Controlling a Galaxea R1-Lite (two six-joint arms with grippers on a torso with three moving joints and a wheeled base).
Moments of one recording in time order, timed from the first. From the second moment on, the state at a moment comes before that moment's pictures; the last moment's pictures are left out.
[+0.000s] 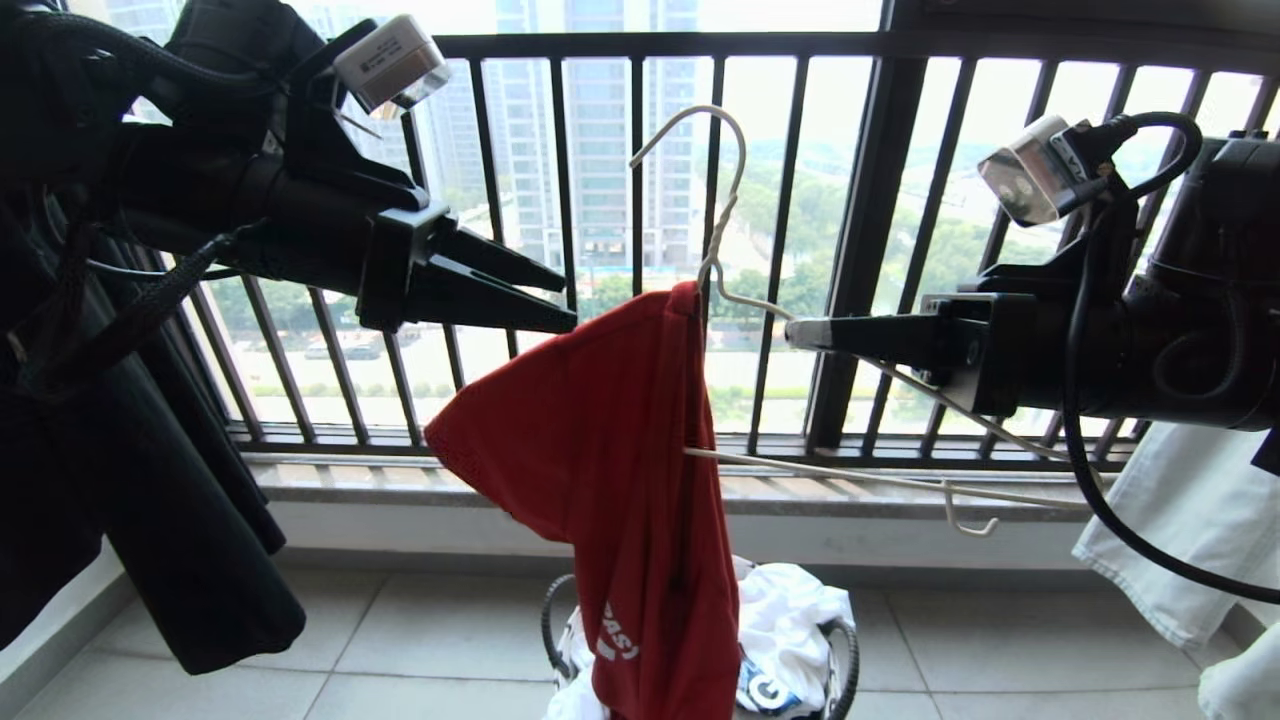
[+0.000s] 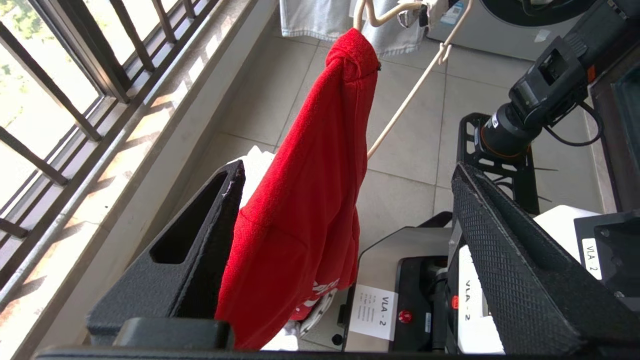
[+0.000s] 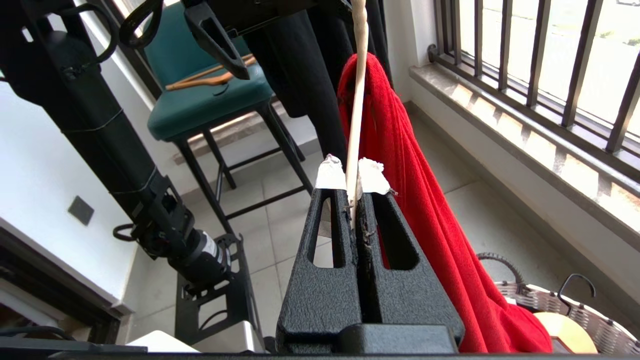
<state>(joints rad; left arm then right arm) -0.31 1.76 -1.89 0.75 -1.02 0.50 0.37 1.54 -1.00 -0.55 0.87 0.31</state>
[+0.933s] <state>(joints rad) -0.46 1.75 -1.85 0.73 -0.88 0.49 0.37 1.51 -0.99 -0.54 0.94 0.35</state>
